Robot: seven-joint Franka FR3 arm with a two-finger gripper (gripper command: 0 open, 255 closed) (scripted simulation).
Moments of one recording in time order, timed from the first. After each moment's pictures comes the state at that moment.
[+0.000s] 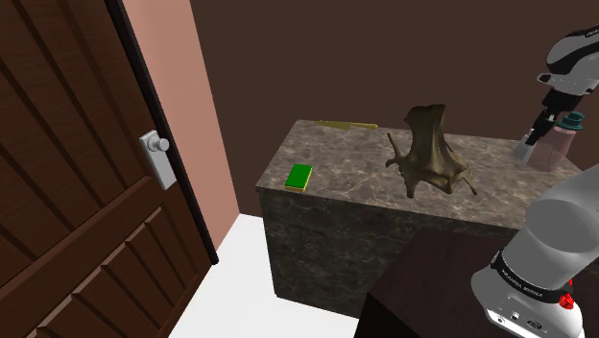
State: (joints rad) arm -0.31 -0.35 -0.99 -2.34 -0.24 2.09 -1.25
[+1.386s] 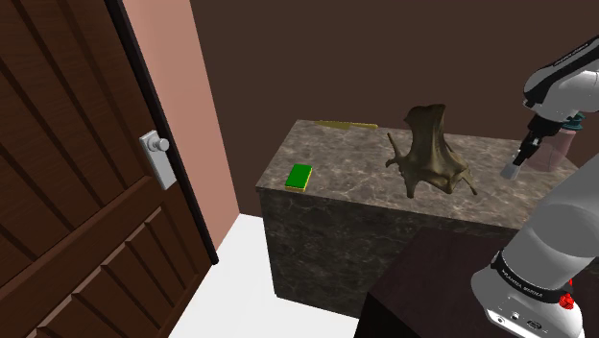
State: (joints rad) arm -0.20 -0.17 -1.15 -2.44 -0.10 2.34 -1.38
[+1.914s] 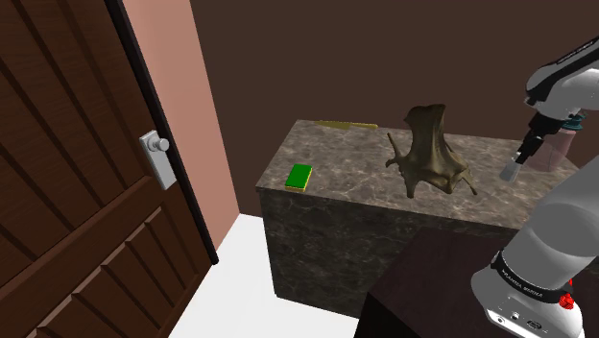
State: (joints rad) arm -0.22 -0.20 -1.13 -2.44 -0.12 2.32 -1.36
